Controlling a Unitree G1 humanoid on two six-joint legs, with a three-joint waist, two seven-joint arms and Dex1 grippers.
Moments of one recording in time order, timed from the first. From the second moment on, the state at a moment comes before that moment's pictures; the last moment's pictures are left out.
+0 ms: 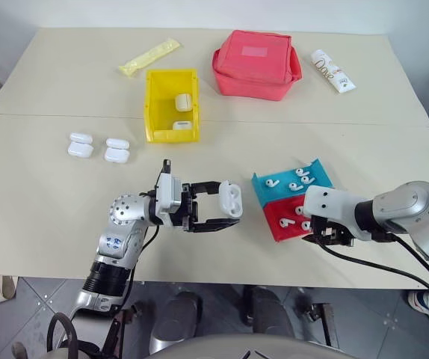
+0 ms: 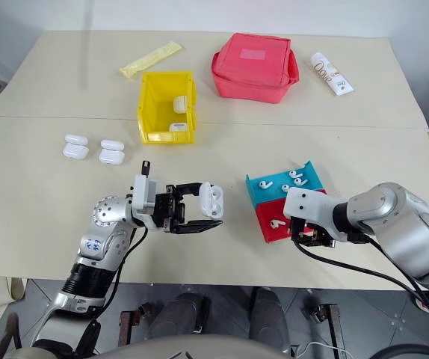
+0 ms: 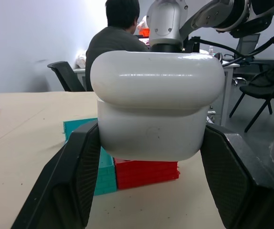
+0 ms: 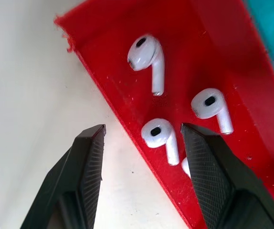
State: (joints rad) left arm -0.31 0.30 -0.14 0.03 -0.46 -0.08 -1.19; right arm -0.39 -1.20 0.36 -0.60 0.24 0.99 0.99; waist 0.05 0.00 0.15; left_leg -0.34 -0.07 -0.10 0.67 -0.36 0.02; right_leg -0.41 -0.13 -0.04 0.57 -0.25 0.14
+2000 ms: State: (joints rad) left arm -0.33 0.30 -0.15 0.03 -0.46 -0.06 -1.20; right arm -0.28 -1.05 0.04 -0.72 0.44 1.01 1.07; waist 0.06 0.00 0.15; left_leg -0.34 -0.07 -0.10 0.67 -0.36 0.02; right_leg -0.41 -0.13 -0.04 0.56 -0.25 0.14
